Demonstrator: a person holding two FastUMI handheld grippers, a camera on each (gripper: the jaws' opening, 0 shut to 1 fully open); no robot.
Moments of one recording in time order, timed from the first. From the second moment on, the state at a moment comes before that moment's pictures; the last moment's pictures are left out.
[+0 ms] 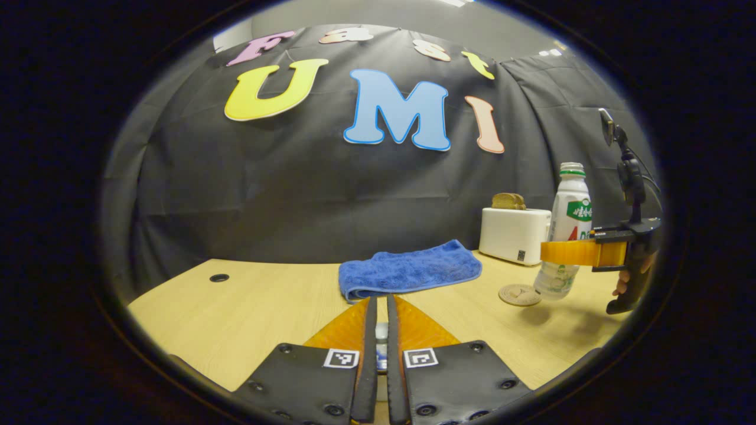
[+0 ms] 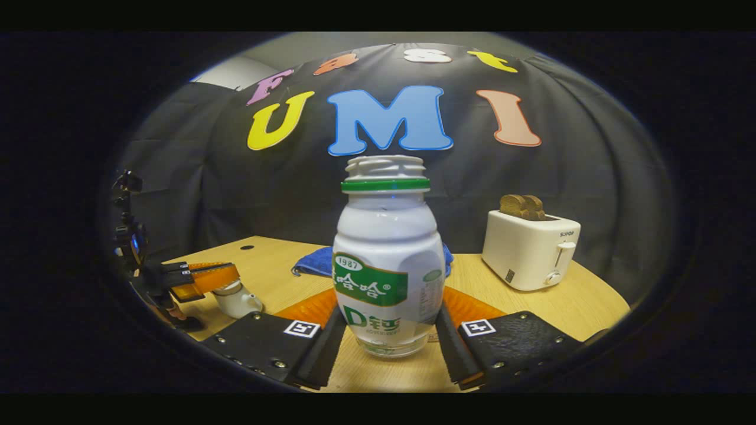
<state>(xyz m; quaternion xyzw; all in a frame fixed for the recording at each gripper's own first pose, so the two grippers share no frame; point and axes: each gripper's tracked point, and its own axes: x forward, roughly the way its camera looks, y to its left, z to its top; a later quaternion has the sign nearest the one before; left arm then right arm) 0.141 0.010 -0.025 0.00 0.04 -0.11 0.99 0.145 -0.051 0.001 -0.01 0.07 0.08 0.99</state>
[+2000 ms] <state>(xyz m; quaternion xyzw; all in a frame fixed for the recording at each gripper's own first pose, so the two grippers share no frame) 0.090 0.011 0.045 0.00 -0.07 -0.12 0.99 0.223 -0.099 -0.041 -0.01 0.11 0.00 0.99</state>
